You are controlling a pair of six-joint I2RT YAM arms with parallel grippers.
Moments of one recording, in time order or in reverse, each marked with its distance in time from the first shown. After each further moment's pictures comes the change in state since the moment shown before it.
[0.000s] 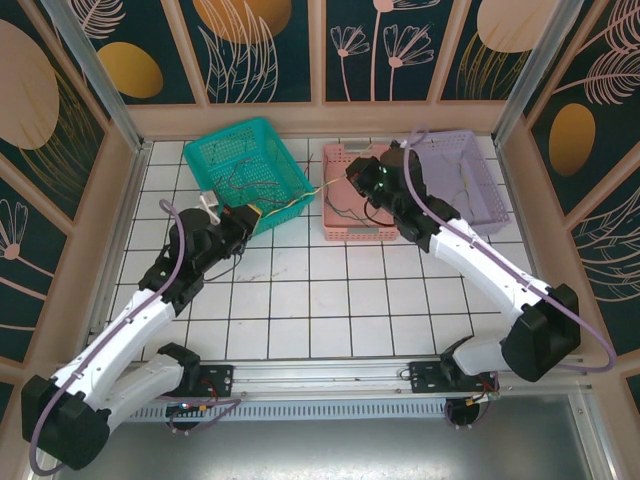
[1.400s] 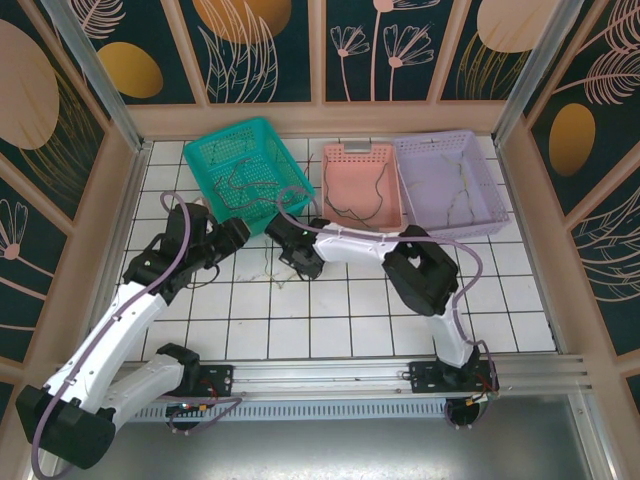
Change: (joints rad) left arm 0.062 0.012 0.187 -0.590 -0.081 0.481; right arm 0.406 0.678 0.362 -0.579 0.151 0.241
